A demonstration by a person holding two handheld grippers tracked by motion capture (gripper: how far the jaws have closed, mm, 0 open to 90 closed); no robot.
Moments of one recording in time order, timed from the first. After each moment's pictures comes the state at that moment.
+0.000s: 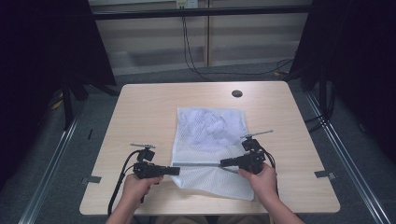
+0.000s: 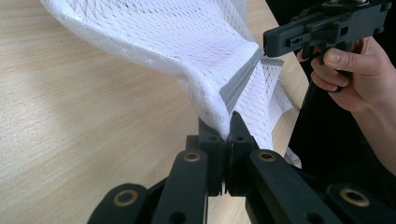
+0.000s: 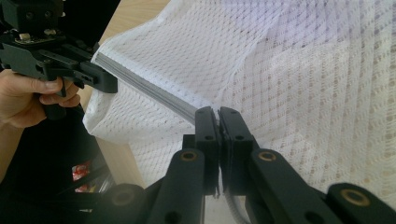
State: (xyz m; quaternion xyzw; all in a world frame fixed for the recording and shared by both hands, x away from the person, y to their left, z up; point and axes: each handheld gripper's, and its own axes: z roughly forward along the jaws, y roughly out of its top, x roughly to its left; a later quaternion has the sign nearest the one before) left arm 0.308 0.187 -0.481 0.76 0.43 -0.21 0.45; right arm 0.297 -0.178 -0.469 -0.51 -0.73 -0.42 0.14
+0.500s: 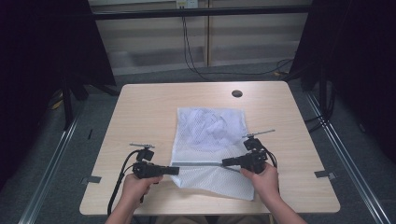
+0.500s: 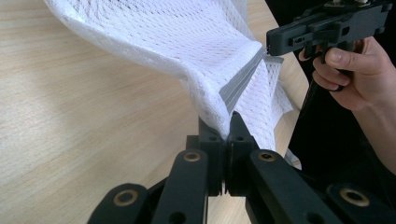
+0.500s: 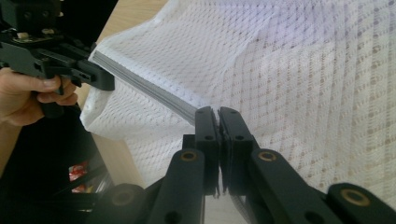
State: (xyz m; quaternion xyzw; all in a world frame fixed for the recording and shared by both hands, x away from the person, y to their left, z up) left arm 0.308 0.189 -0.481 0.76 0.42 -0.21 0.45; right arm 0.297 -0.183 -0.467 -0.52 -0.73 -0.42 0.13
